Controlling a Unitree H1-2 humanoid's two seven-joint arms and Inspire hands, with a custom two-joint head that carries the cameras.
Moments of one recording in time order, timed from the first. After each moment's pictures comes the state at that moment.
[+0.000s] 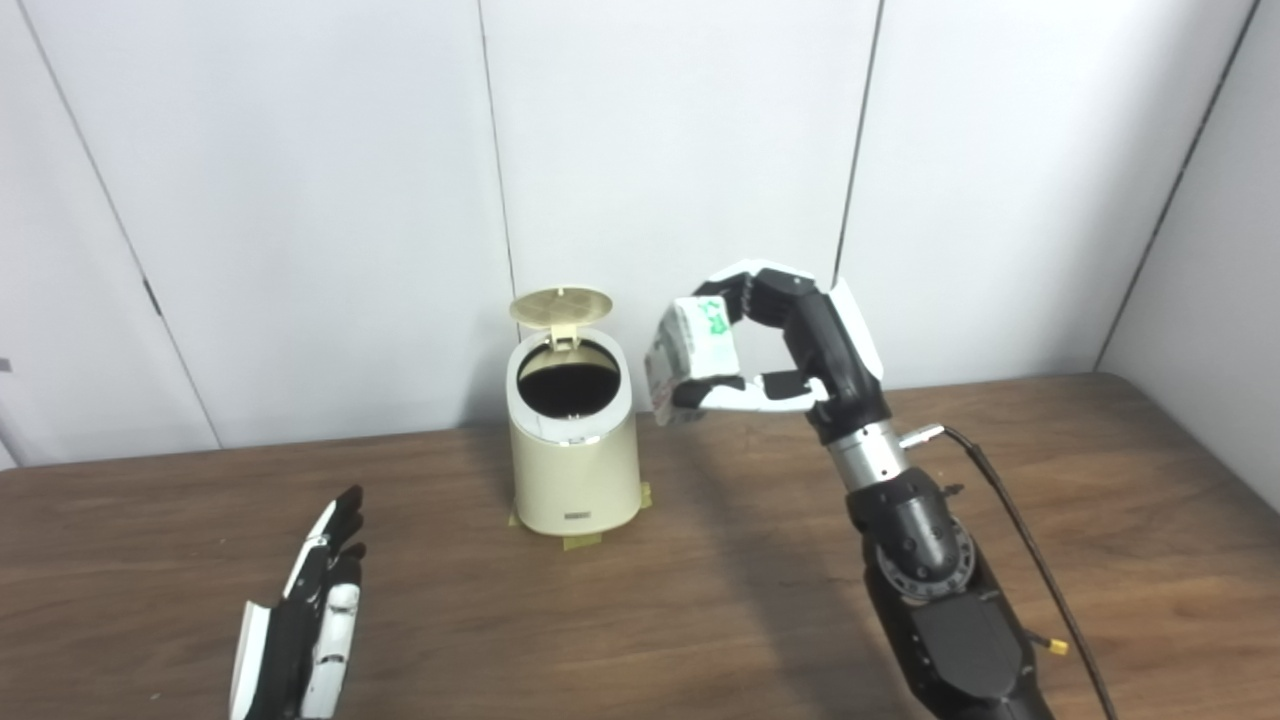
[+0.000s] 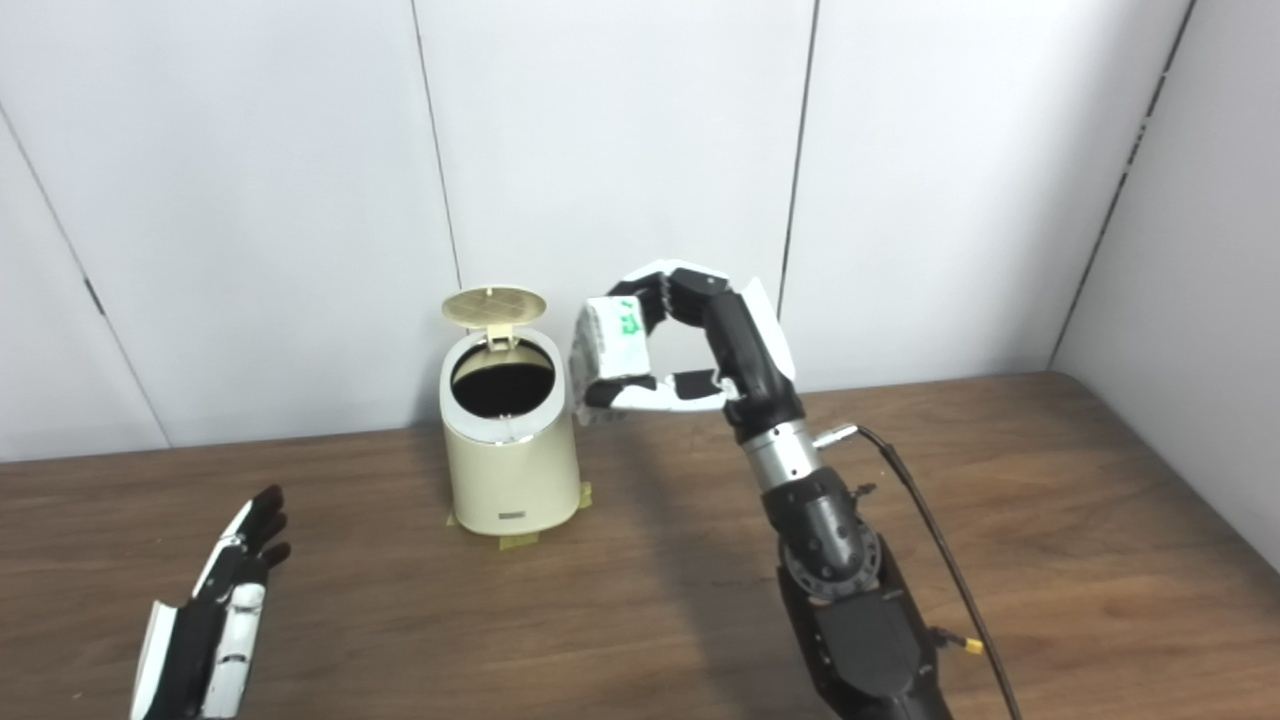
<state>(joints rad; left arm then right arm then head) -0.01 0.10 -0.02 -0.03 0.20 -0.29 0.08 -0.54 -0.15 0.02 0.18 -0.12 -0.40 0.00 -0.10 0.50</state>
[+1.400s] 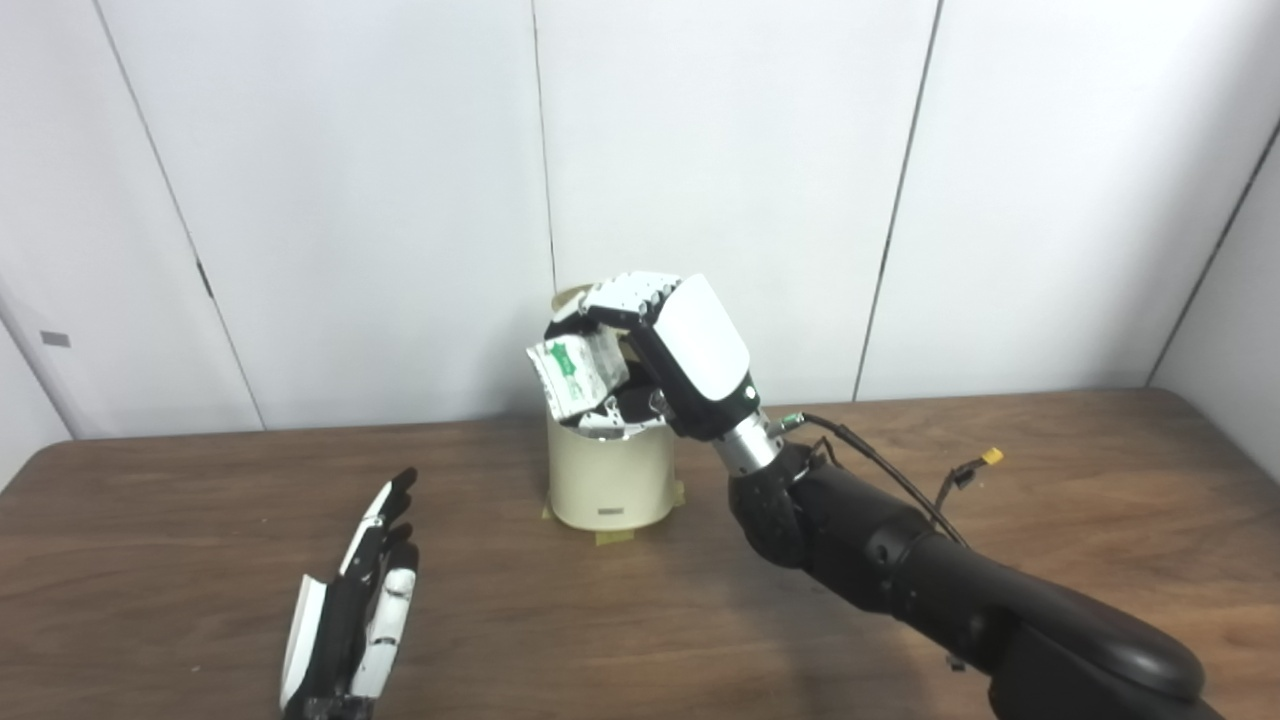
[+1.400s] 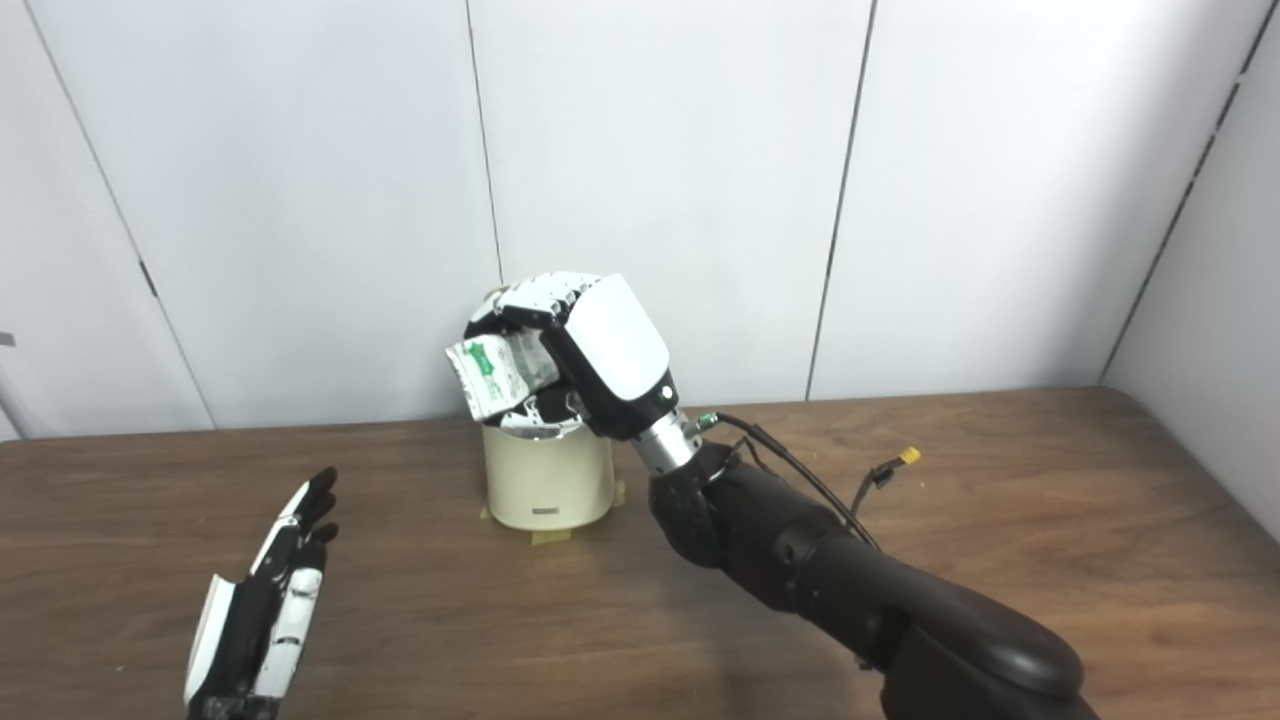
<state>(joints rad) -0.01 0.11 -0.04 -0.06 0.24 -0.28 0.08 -0.98 -0.24 0.95 0.84 -0.57 -0.45 -1.09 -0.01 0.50</state>
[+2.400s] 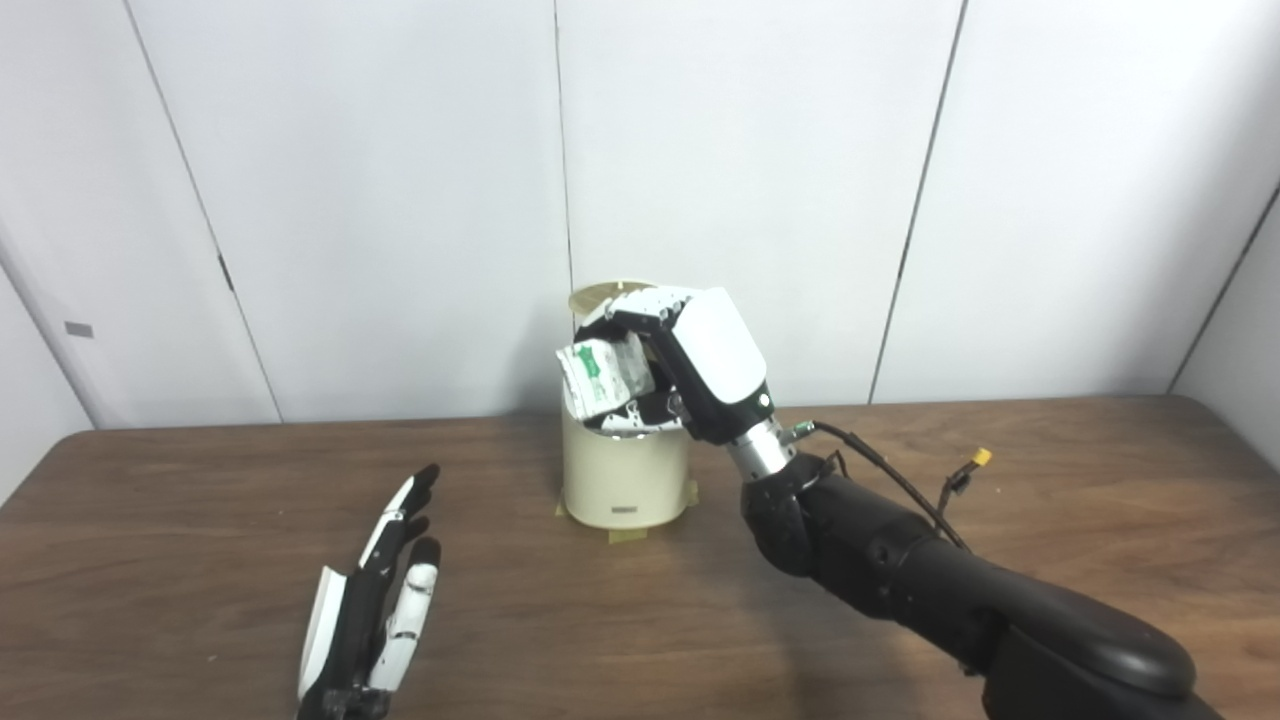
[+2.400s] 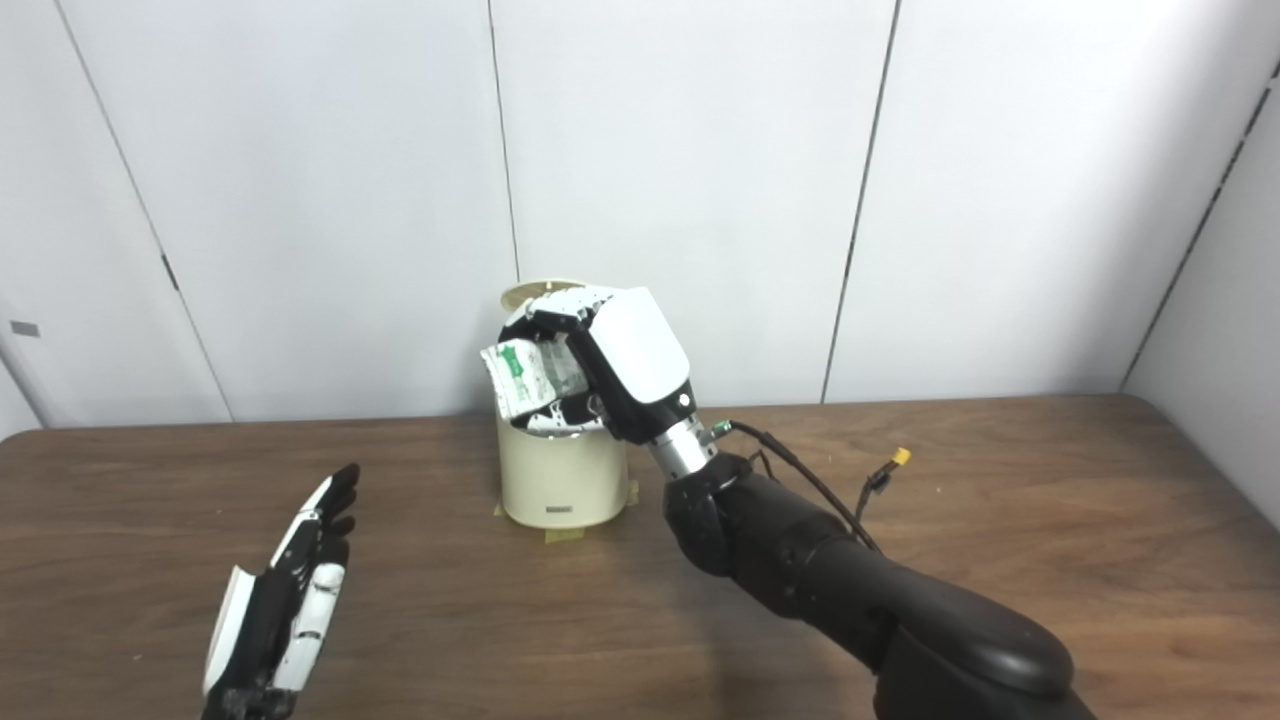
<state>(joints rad) 0.00 0.10 -0.05 -0.06 0.27 -0.29 0.09 -1.00 -0.22 0.99 0.95 -0.47 -0.45 -1.10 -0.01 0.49</state>
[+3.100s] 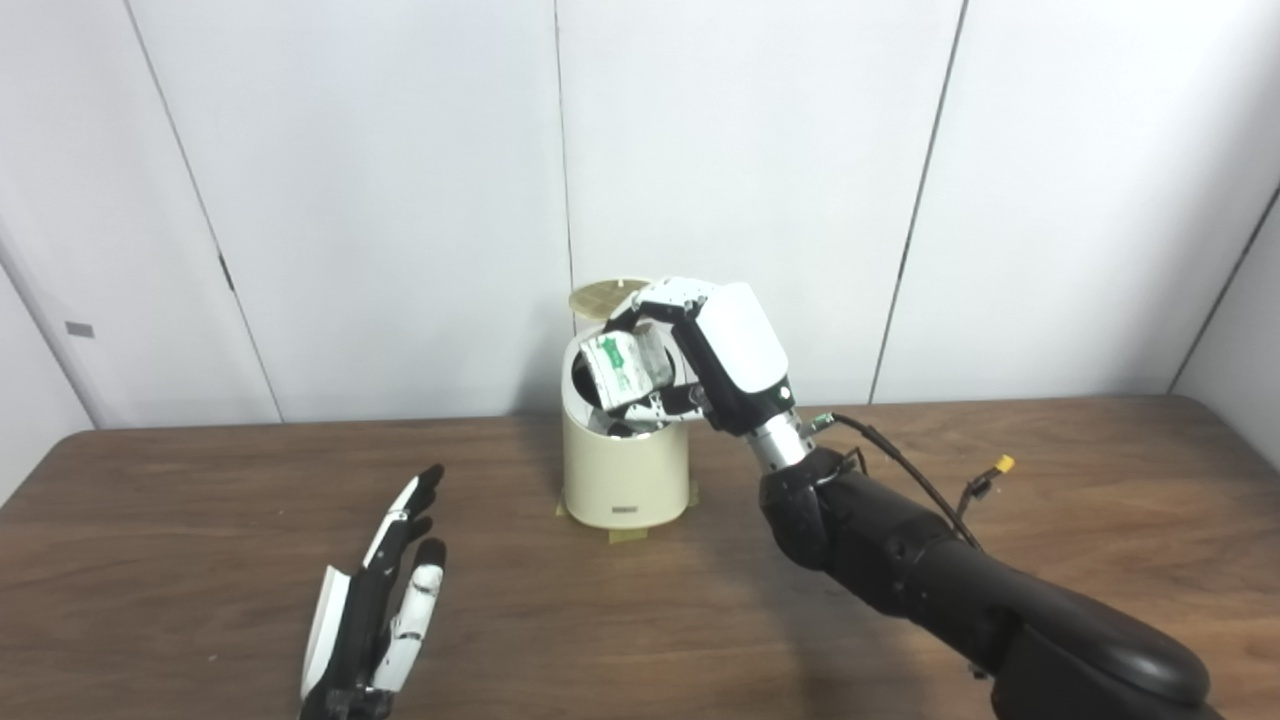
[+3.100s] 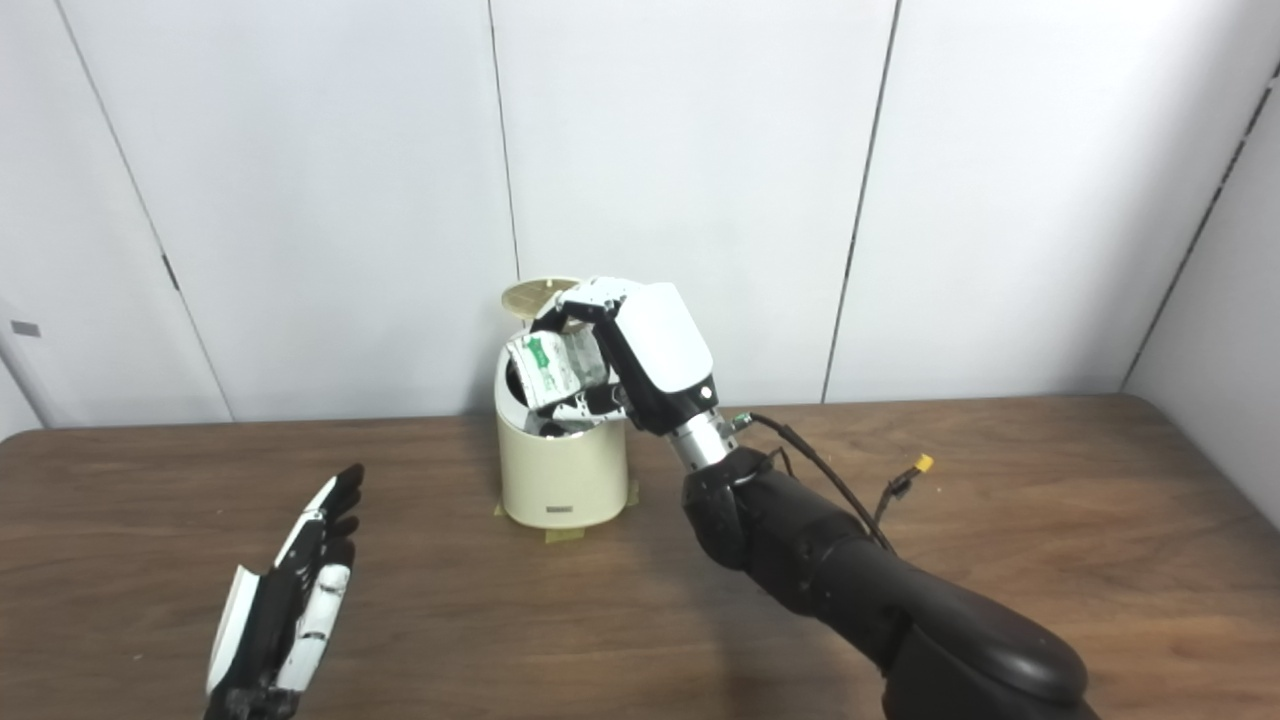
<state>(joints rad) 0.00 0.11 -0.05 -0.06 0.27 -0.29 0.08 -0.97 -0.23 0.92 0.96 -0.46 -0.45 -1.03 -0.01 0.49</state>
